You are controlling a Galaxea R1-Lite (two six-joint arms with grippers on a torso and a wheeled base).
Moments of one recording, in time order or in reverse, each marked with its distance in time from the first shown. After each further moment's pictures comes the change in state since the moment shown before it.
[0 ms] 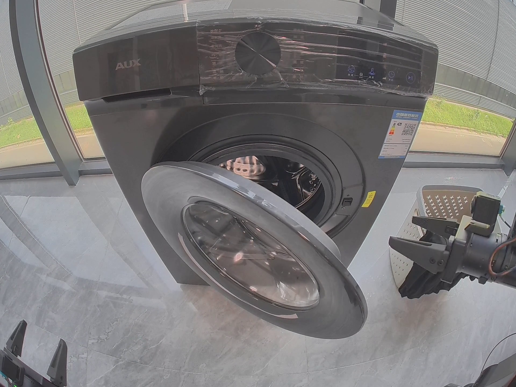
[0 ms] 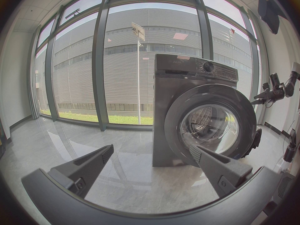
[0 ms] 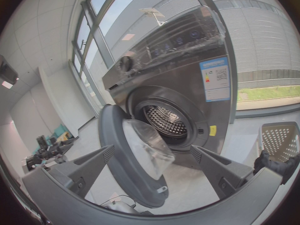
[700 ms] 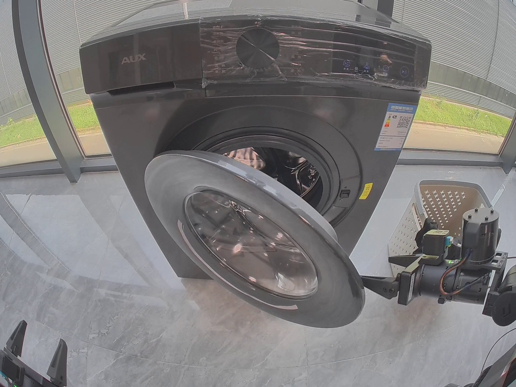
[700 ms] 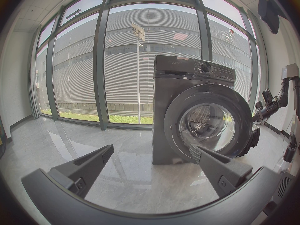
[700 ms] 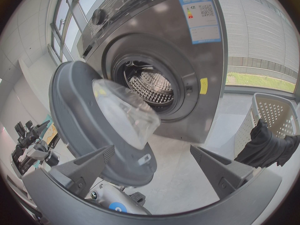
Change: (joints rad) left arm 0.000 0.000 0.000 0.000 0.000 0.000; right arm -0.014 0.307 0.089 -0.124 -0.077 -0.038
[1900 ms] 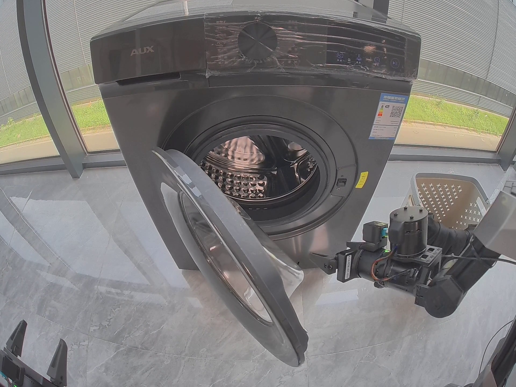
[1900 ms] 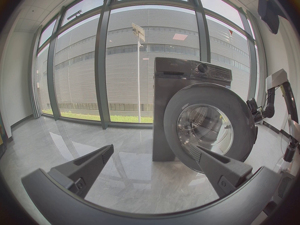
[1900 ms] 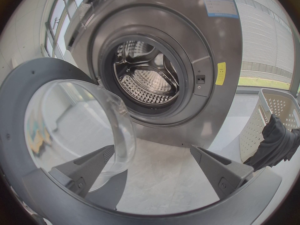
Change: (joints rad) left arm 0.000 0.000 0.000 0.000 0.000 0.001; right arm 0.099 0.432 -0.247 -0.238 -0.189 0.066
